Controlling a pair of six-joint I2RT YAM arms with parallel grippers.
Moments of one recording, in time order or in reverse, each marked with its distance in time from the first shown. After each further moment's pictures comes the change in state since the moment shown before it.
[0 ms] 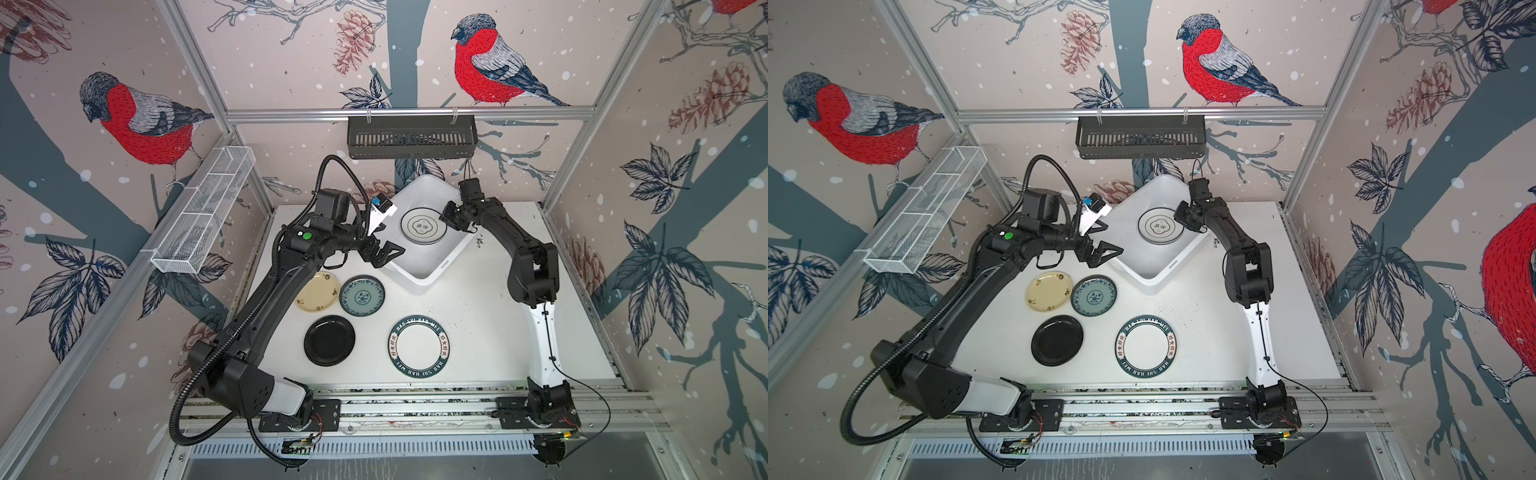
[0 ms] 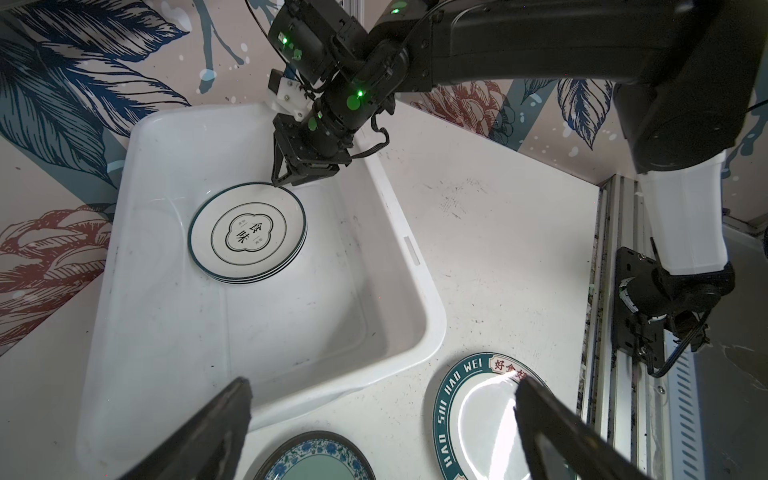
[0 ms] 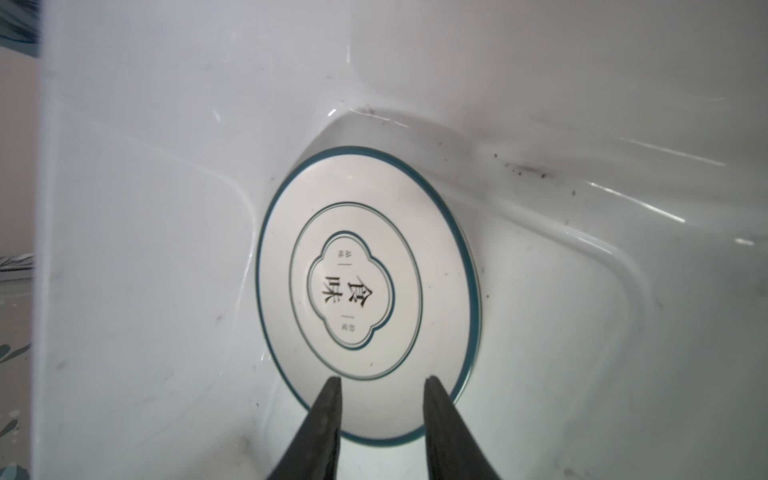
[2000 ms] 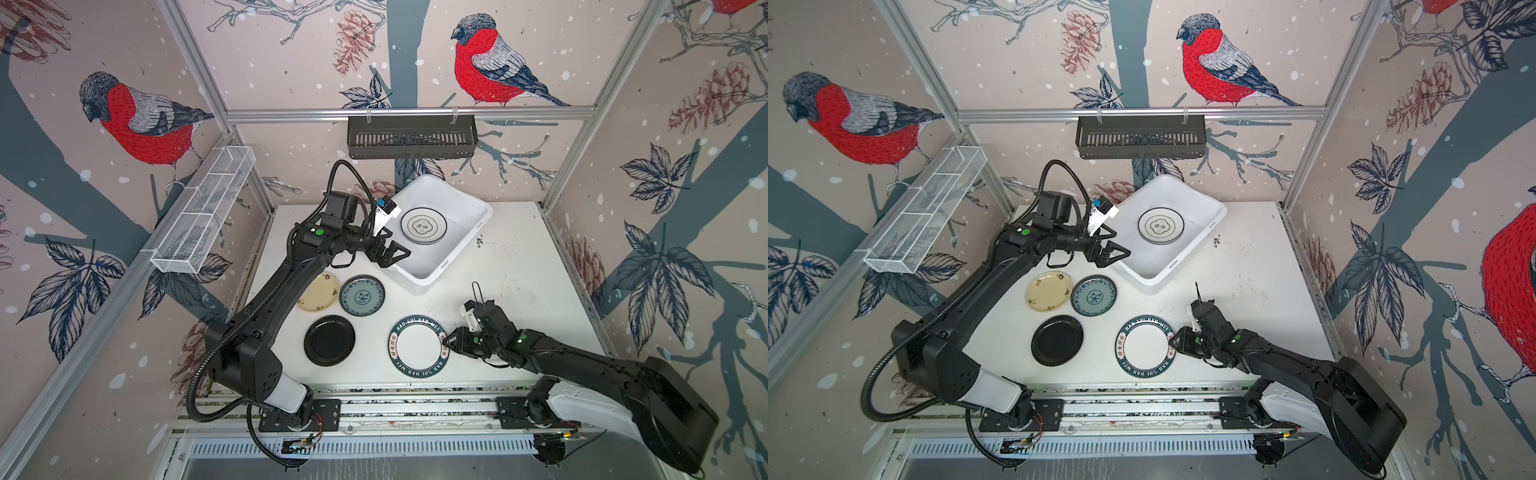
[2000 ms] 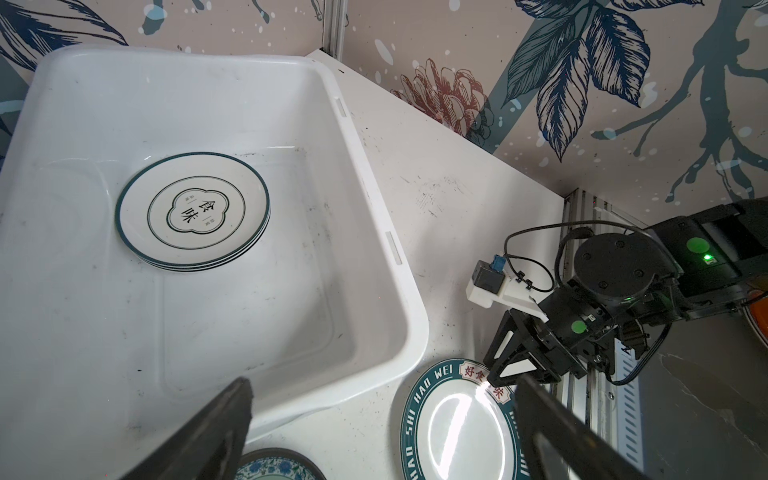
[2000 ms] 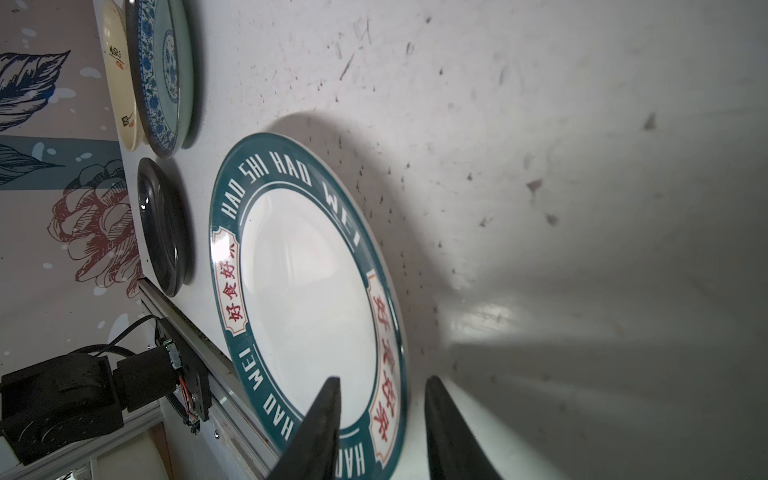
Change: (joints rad) left arm 0.000 0.078 -0.029 0.050 0.086 -0.094; right arm 0.439 -1.210 -1.811 0.570 -0.108 0.187
